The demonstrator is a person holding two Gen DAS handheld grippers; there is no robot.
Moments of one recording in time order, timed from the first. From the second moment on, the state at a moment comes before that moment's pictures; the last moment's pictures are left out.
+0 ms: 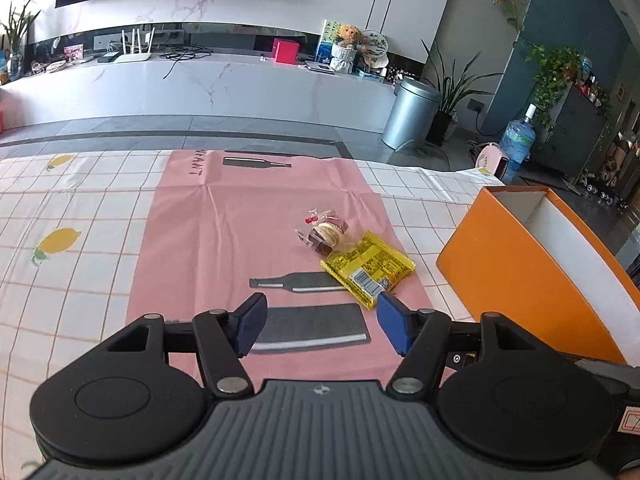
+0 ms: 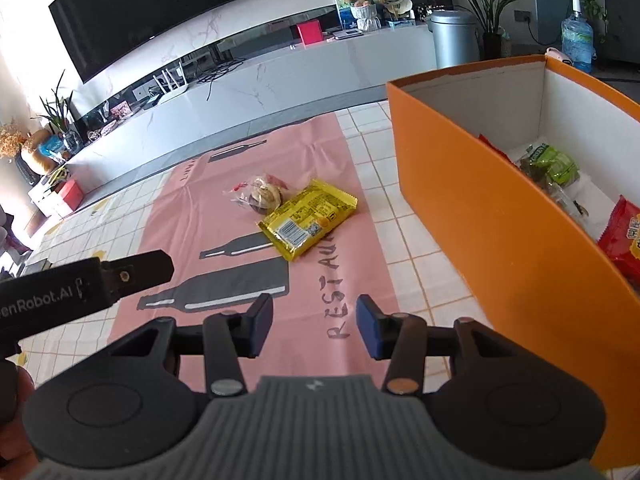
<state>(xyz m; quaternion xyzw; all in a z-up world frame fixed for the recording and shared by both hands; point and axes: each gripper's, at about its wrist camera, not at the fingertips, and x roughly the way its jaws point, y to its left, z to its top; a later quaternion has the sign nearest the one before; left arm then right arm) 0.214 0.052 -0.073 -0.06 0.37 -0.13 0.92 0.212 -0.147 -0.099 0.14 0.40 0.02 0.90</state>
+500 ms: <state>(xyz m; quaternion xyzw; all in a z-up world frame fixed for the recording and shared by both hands) 0.318 0.029 -0.115 0.04 0.36 -0.20 0.91 0.311 -0.156 -0.134 0.14 0.41 0.01 0.90</state>
